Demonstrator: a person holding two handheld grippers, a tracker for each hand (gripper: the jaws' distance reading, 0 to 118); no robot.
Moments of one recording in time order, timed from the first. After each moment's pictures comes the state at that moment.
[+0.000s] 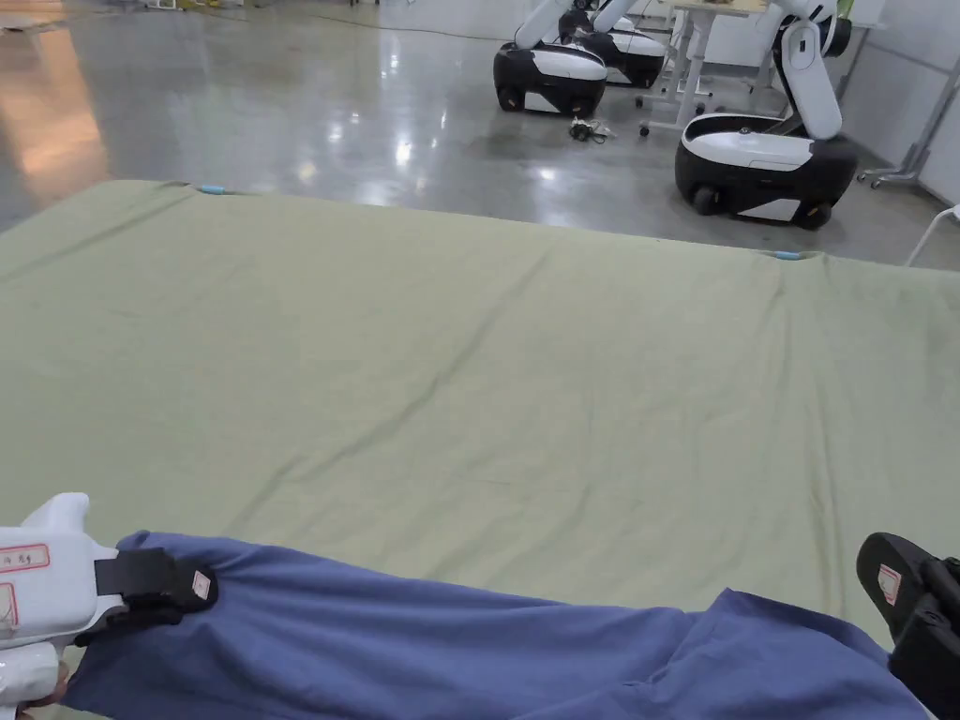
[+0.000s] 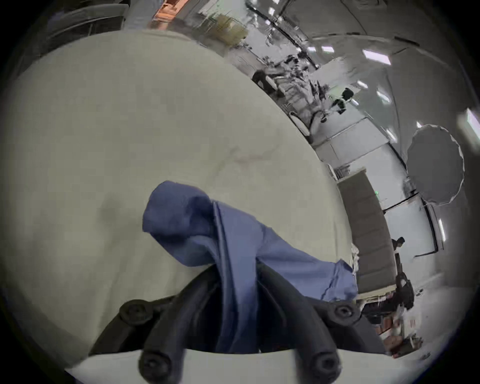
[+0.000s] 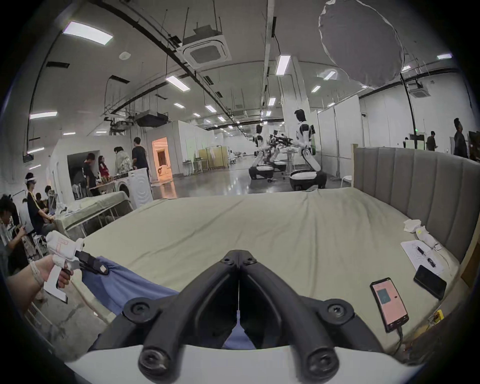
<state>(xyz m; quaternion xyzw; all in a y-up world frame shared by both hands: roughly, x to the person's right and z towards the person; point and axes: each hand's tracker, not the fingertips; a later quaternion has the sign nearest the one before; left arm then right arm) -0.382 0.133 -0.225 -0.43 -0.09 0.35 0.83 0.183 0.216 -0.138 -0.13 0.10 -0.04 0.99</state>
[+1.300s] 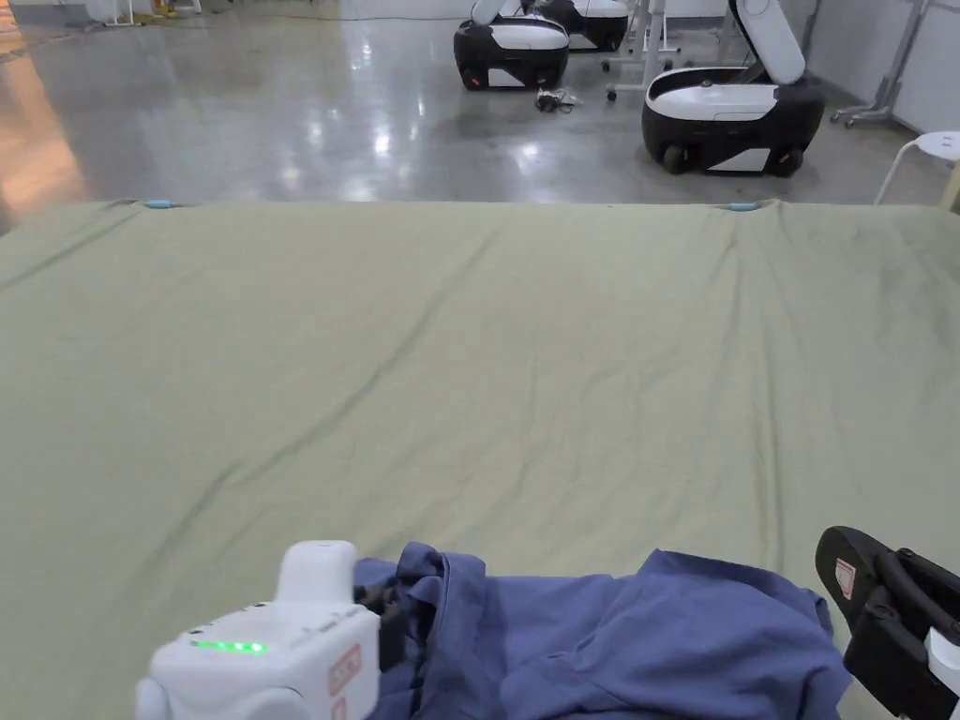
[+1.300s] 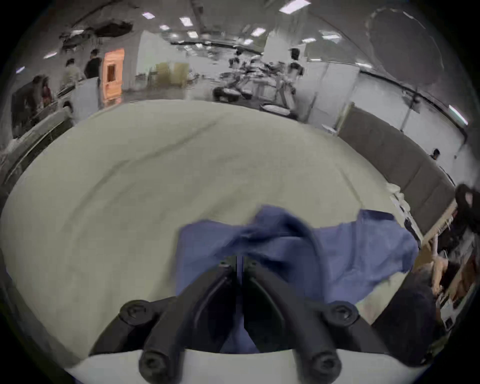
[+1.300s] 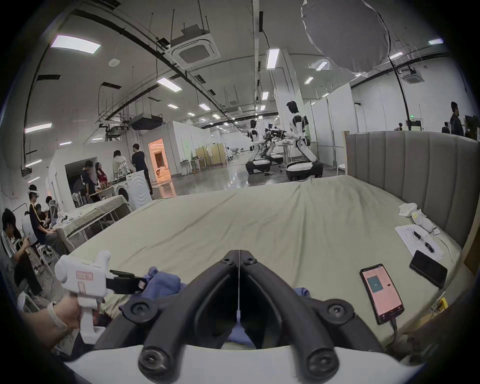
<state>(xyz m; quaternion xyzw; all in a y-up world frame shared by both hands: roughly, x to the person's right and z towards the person) -0.118 0.099 -0.224 -0.36 -0.11 0.07 0.92 0.238 0.200 -0.128 -0.15 0.09 -0.06 0.98</state>
